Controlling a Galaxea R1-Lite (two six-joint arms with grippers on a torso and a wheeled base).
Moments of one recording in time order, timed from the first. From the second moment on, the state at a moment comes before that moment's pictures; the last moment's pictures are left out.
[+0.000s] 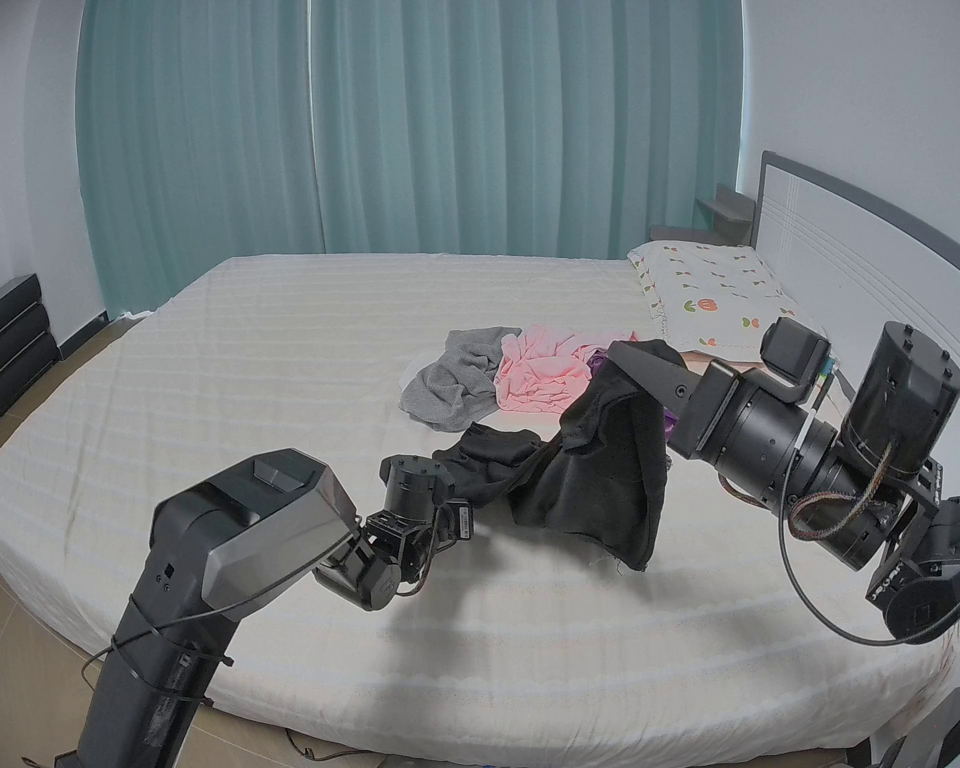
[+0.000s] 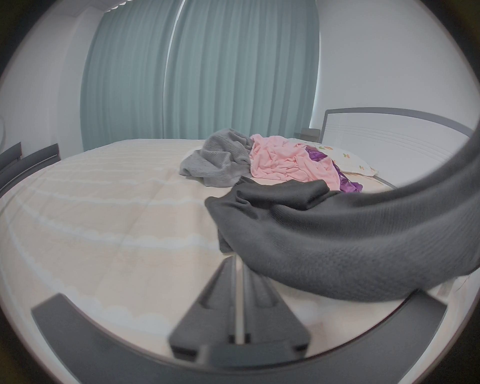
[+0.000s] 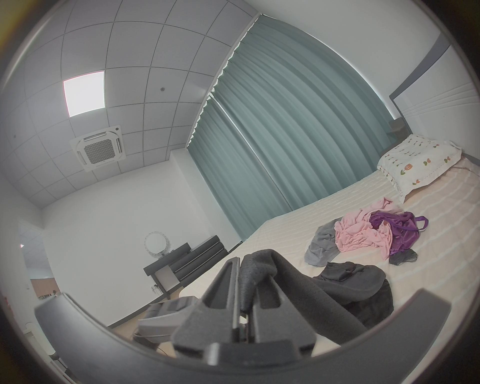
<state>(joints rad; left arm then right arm) -0.48 2.65 -1.38 -0.83 0.25 -0.24 0.71 1.64 -0.64 -1.11 -0.03 0.53</state>
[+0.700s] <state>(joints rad) -0.40 2.22 -0.97 -0.82 0.15 -0.33 0.55 1.76 -0.68 -1.12 -0.03 0.55</state>
